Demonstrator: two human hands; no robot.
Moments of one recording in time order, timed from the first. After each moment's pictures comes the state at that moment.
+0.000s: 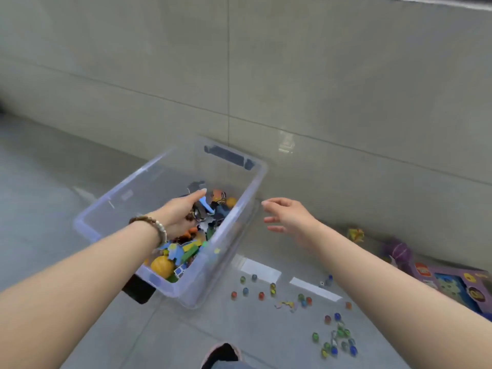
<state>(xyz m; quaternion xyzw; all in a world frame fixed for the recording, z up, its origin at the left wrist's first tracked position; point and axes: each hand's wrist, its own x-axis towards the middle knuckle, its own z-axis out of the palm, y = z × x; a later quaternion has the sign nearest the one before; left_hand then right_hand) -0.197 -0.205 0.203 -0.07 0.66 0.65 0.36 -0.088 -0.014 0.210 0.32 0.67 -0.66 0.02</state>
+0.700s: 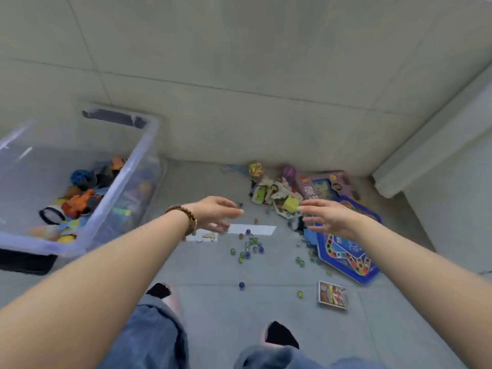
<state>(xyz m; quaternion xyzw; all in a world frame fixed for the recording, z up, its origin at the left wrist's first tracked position) 0.003 -0.067 0.181 0.25 0.71 0.33 0.57 0.216 0.115 0.200 0.52 0.60 -0.61 0.03</state>
